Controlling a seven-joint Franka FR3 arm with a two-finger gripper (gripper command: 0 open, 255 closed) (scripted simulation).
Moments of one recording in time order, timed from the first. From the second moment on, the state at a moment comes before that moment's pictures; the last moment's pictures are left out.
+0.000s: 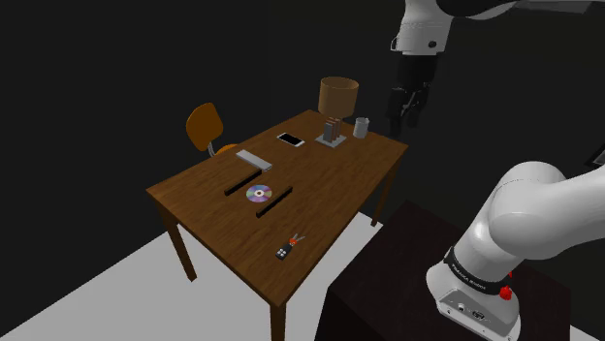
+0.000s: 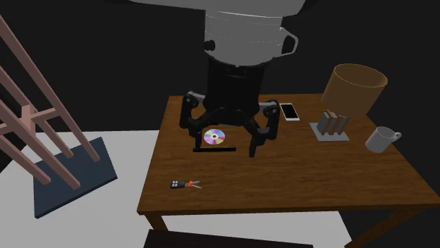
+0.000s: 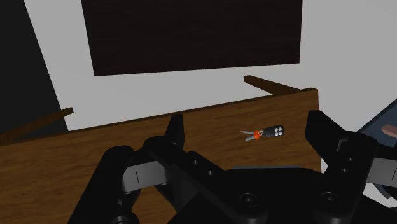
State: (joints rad) arm 0.02 -0.78 -0.01 -2.44 0.07 1.50 0.03
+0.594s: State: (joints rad) arm 0.00 -0.66 0.12 -2.52 0.16 1.73 0.29
